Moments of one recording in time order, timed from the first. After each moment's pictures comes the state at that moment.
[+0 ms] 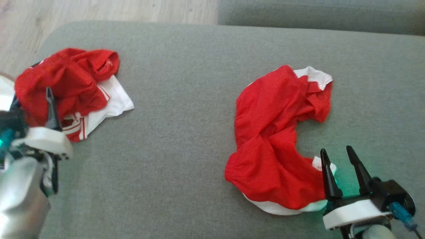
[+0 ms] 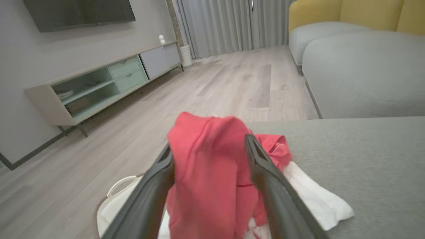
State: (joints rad) left arm -0.59 0.51 -0.55 0.72 -0.67 0.20 -0.25; right arm 0.05 -0.08 0.05 0.22 0.12 0.12 -0.26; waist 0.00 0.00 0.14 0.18
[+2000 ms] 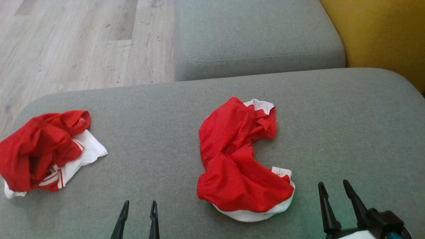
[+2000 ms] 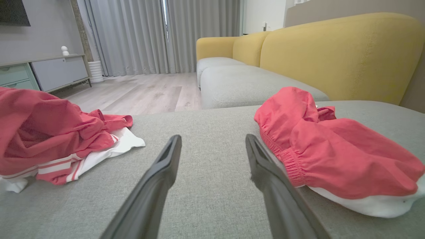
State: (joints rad) left arm 0.26 0.07 -0.27 0.11 -0.10 0.14 -0.25; right arm 0.20 -0.07 0.07 0.22 0.16 0.12 -0.26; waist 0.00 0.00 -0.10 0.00
